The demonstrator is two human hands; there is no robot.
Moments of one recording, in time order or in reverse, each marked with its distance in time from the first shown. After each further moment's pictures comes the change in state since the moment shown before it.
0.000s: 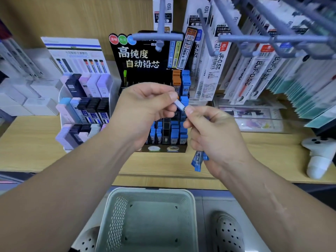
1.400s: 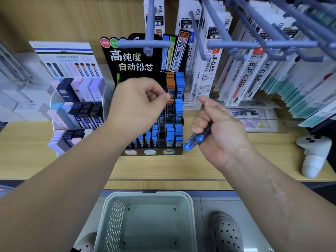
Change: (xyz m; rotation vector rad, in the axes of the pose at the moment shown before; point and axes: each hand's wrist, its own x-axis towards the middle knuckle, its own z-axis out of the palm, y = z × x) left_hand 0.024 0.000 -0.007 0.864 0.064 0.332; right_hand 0.025 -0.005 -0.010 0.453 0.108 0.105
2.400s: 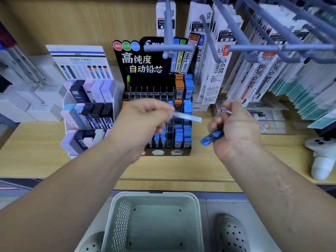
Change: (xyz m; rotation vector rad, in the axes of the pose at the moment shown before) left_hand -0.030 0.000 -0.009 -0.598 -0.140 -0.471; right_hand 0.006 -0.004 0.012 -0.085 0.377 -0.130
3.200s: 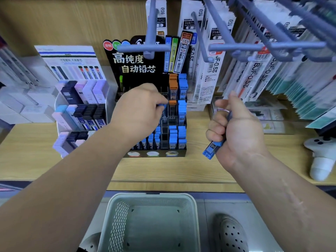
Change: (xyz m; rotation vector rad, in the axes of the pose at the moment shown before) left_hand 0.047 -0.004 -0.002 1.096 0.050 0.767; right_hand -0.004 -0.010 -0.019 -0.019 -0.246 0.019
